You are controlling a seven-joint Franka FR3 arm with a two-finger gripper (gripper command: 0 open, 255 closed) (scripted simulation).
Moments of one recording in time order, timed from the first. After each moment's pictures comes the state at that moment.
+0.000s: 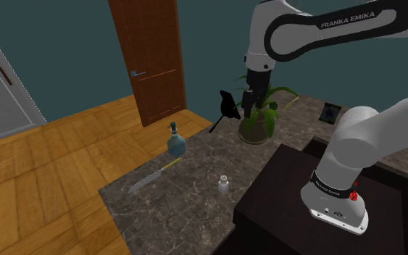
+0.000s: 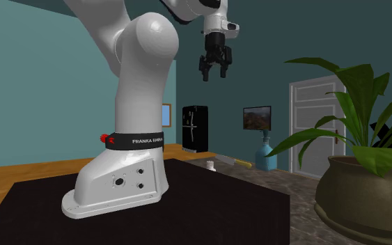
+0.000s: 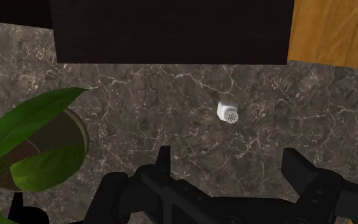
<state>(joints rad) 0.00 -0.78 0.13 -2.62 0.13 1.83 0.05</state>
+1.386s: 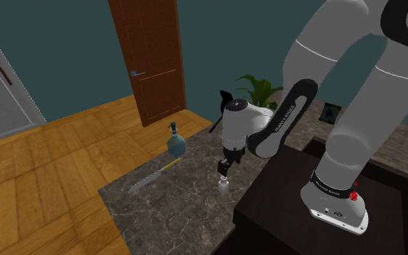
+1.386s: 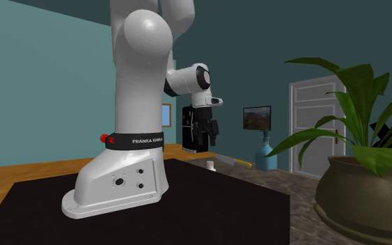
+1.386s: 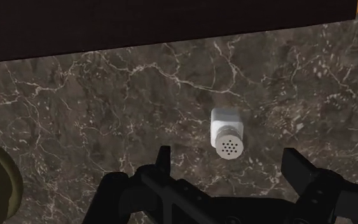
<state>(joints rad) -0.18 -0.08 0.59 -2.84 -0.16 2.78 0.67</state>
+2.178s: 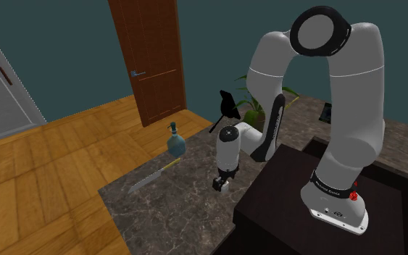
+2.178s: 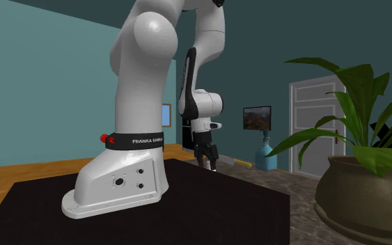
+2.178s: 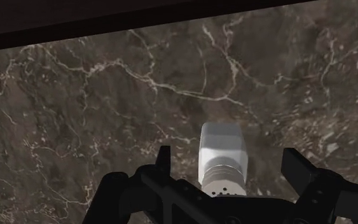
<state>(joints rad) -0.03 0.39 0.30 -2.61 -1.16 2.87 1.50</state>
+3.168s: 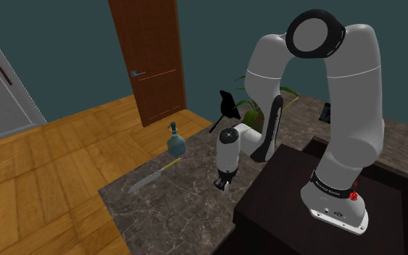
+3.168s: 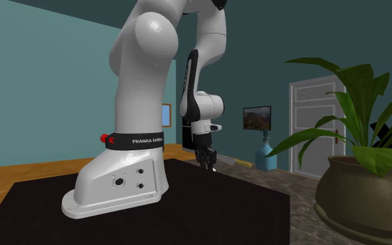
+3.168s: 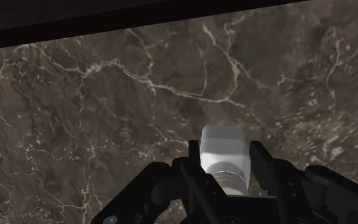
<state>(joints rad) -0.01 0.42 0.27 -2.59 -1.20 2.88 1.54</state>
